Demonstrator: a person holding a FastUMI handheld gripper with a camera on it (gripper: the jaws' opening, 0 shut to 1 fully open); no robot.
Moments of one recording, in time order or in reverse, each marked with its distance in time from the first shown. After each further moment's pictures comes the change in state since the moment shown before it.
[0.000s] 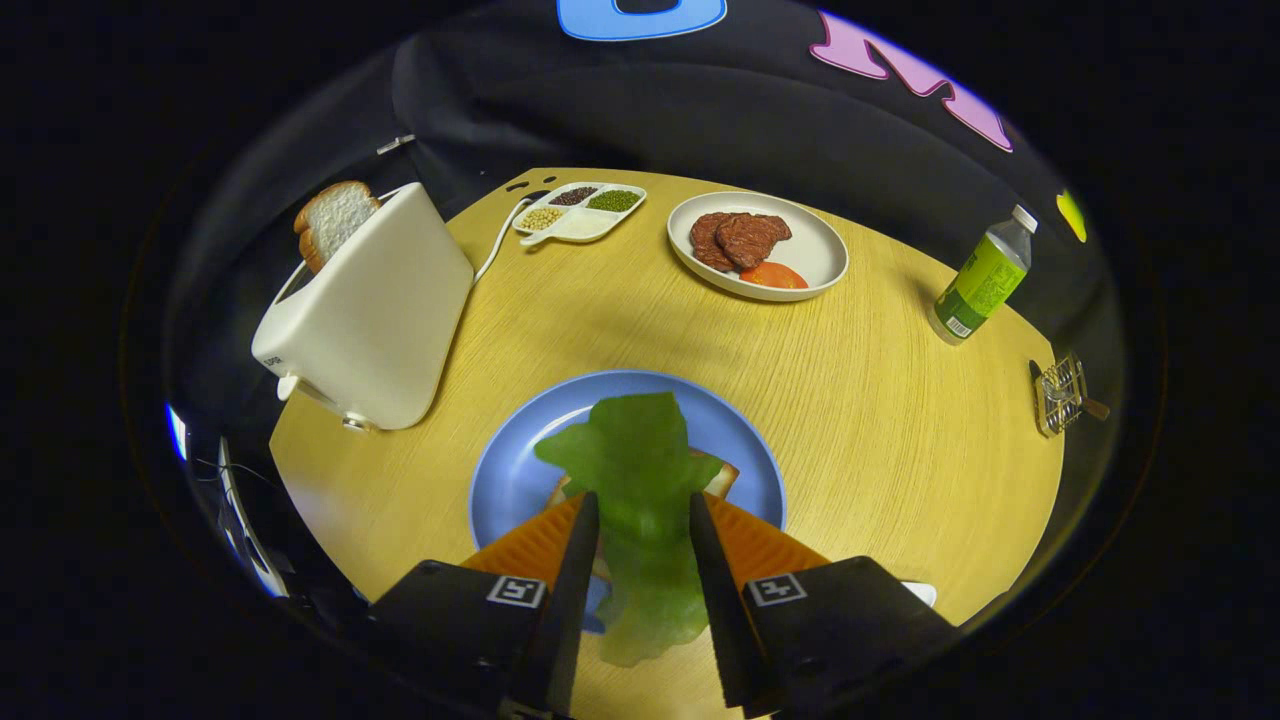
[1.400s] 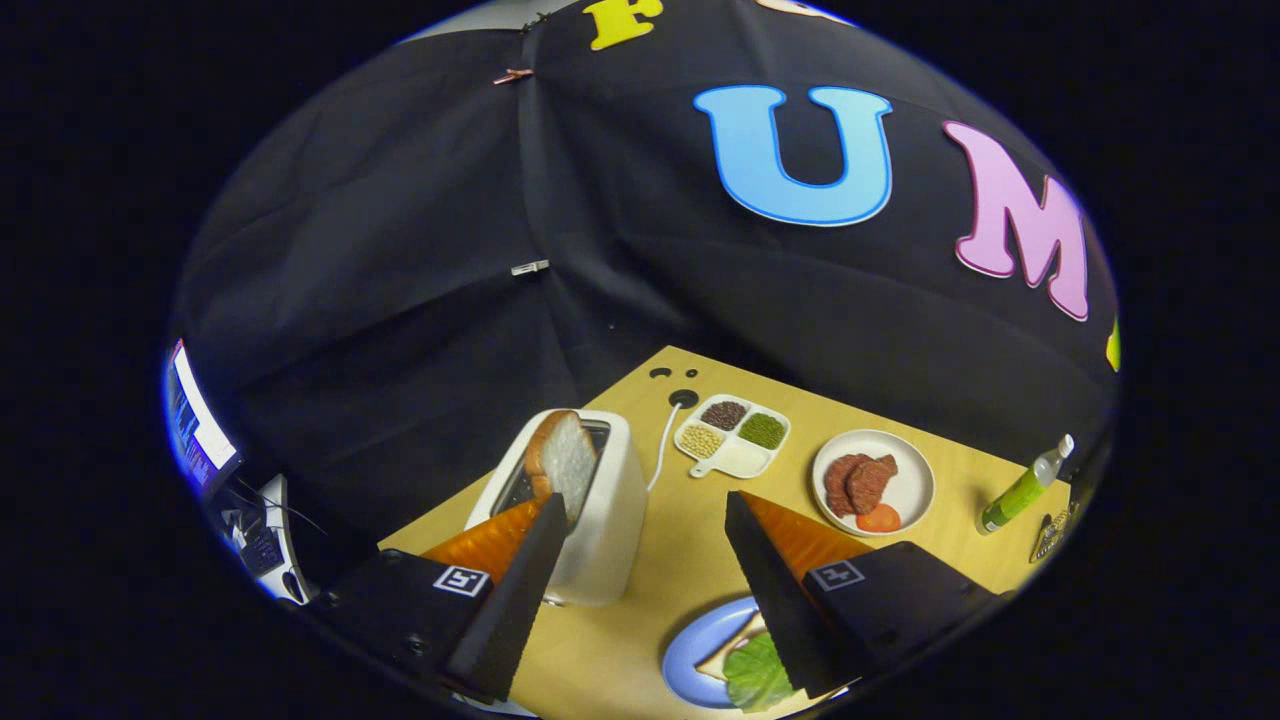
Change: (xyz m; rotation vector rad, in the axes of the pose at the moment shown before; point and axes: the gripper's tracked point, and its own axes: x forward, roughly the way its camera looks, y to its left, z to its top) arm -0.085 0.185 0.200 -0.160 -0.420 0.219
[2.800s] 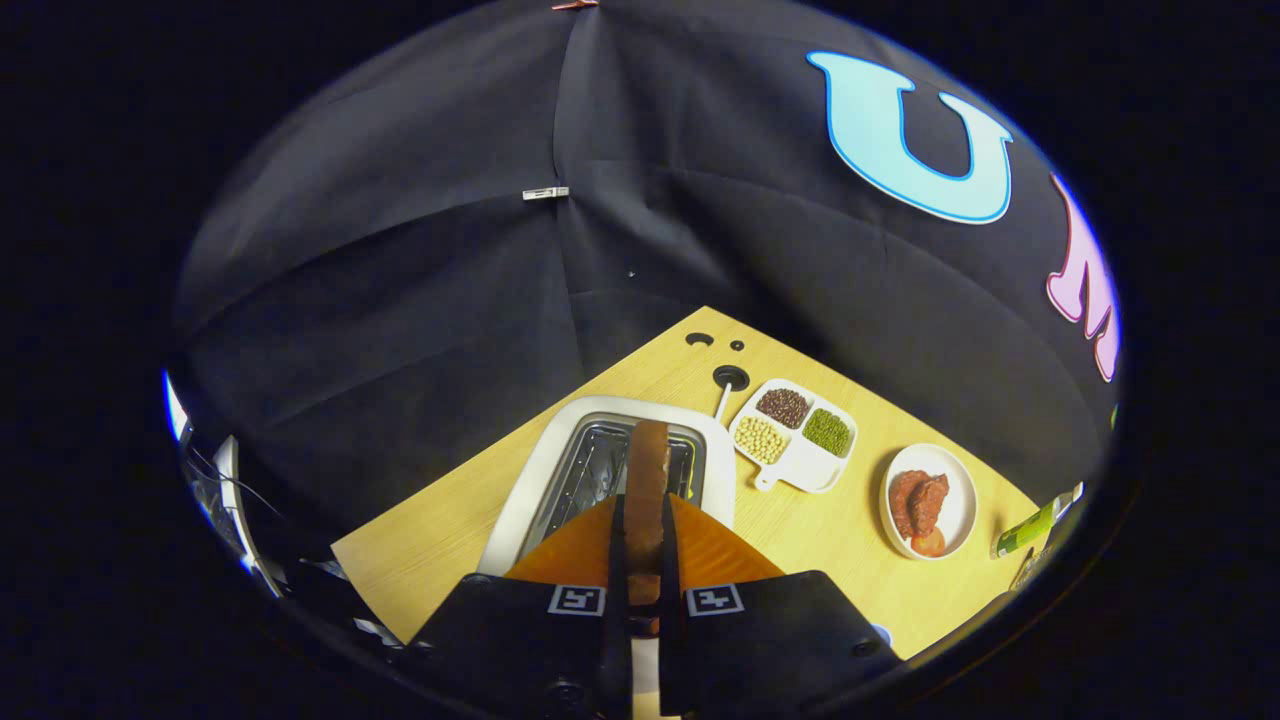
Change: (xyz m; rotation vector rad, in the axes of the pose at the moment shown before) arm 0.115 0.058 -0.026 -0.102 0.159 -0.073
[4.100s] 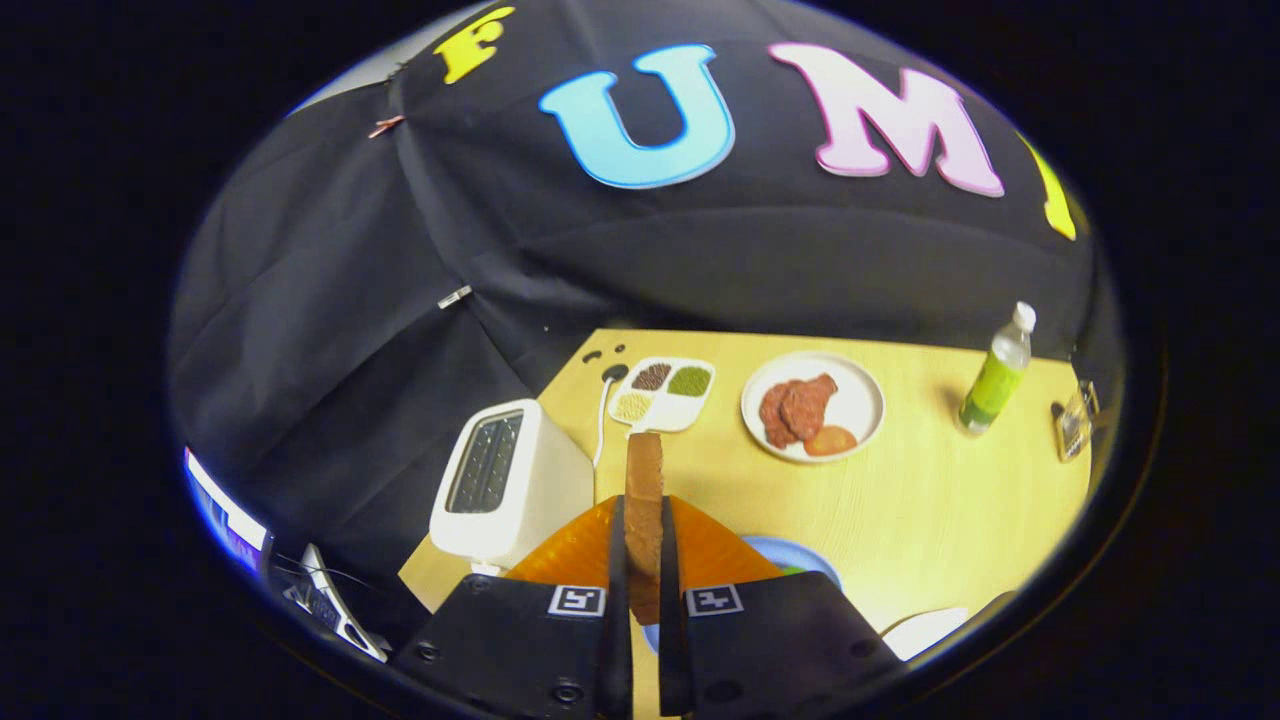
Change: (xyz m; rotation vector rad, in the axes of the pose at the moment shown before) arm -0.150 -0.169 -0.090 0.468 -0.083 0.011
